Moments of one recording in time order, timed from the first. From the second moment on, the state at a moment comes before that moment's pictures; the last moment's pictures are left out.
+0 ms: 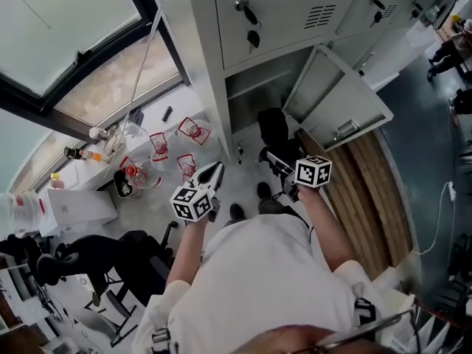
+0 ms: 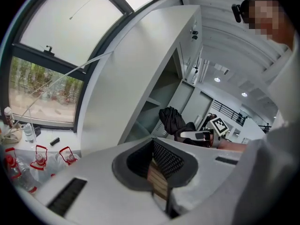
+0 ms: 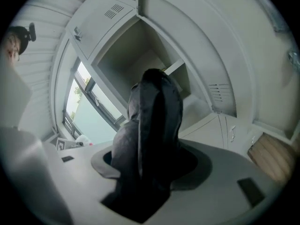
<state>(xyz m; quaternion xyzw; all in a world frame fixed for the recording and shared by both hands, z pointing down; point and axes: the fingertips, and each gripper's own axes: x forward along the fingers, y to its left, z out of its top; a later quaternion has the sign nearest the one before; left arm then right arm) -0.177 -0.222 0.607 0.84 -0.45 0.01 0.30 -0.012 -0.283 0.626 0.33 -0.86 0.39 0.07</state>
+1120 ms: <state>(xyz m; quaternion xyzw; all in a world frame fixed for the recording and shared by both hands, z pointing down) -0.170 -0.252 0.590 0.73 -0.62 -0.04 0.27 -0.068 -0.435 0.704 0.27 -0.88 0.01 0.40</state>
